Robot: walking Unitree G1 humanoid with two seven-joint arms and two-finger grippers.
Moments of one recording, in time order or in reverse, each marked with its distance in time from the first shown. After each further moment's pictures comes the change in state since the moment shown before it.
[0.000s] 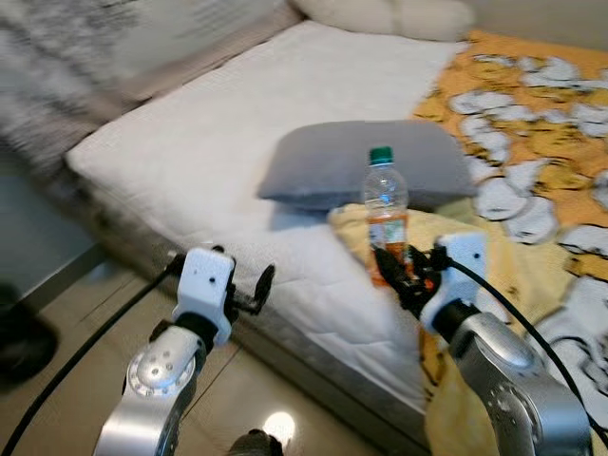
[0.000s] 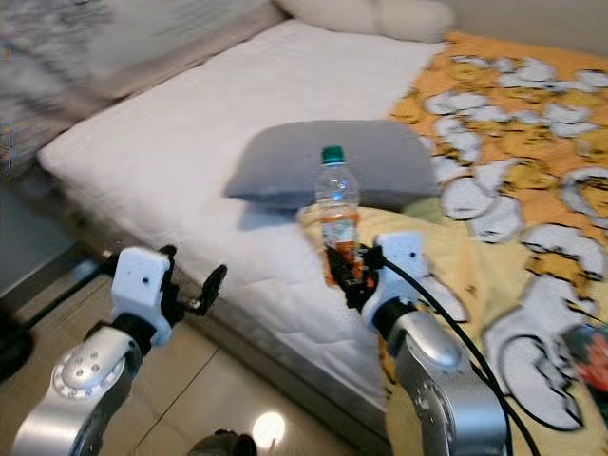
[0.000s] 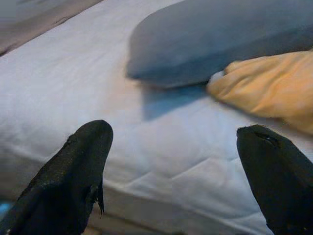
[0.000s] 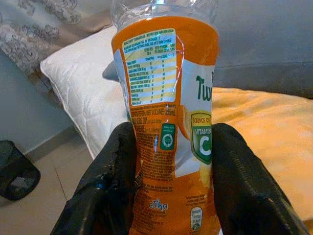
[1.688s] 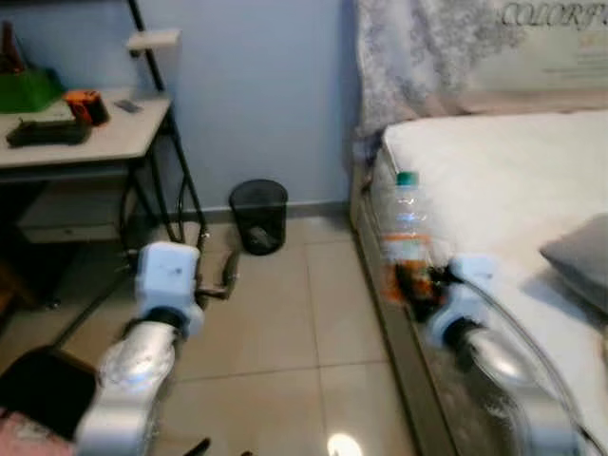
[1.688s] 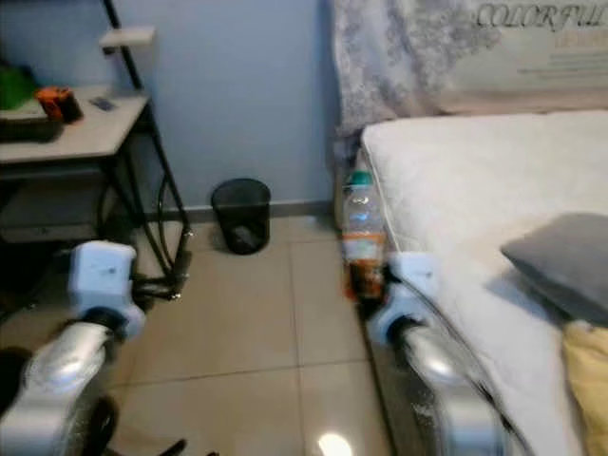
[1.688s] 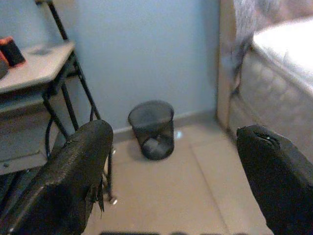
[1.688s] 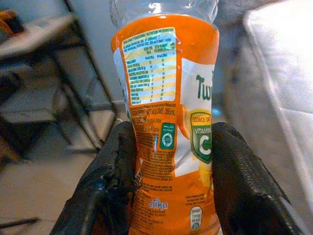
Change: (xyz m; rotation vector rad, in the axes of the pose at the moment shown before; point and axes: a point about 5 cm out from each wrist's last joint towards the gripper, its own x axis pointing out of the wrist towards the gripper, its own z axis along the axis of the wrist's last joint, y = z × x) left arm -0.005 0.041 -0.007 -0.004 0.020 0.222; right arm 0.008 -0.008 -0.026 0.050 0.034 -0.060
